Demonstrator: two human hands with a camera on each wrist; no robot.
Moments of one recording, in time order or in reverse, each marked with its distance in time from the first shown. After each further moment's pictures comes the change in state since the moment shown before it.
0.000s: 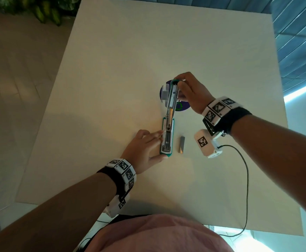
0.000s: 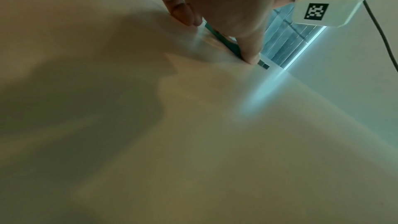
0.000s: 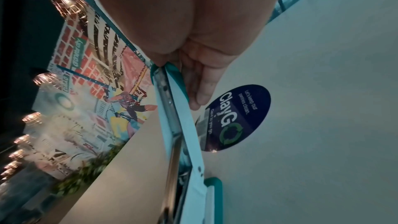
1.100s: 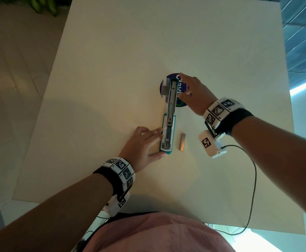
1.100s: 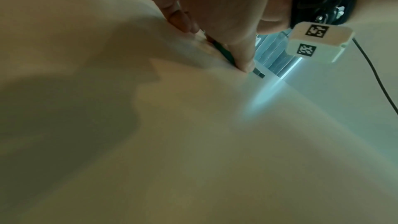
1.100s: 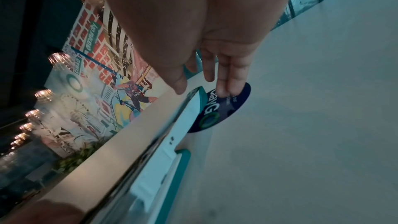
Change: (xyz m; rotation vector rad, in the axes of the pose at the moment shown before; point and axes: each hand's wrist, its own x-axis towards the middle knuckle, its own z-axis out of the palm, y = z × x) left_hand -0.002 -0.002 0.001 -0.001 -0.022 -0.057; right_hand 0.003 0.026 0.003 -0.388 -0.055 0.057
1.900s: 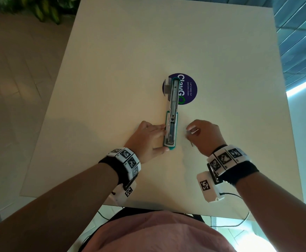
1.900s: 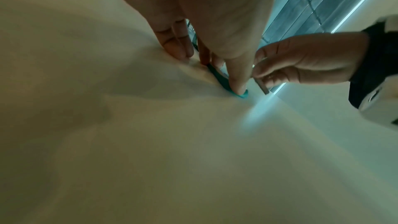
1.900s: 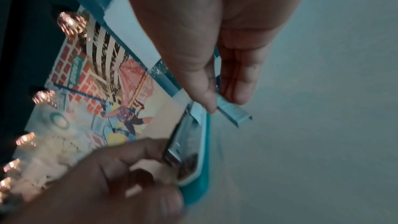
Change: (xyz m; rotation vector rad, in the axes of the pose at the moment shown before) left_hand 0.008 -0.002 -0.008 -0.057 -0.140 -0.037; right_hand -0.112 0.004 0.044 0.081 0.102 0.209
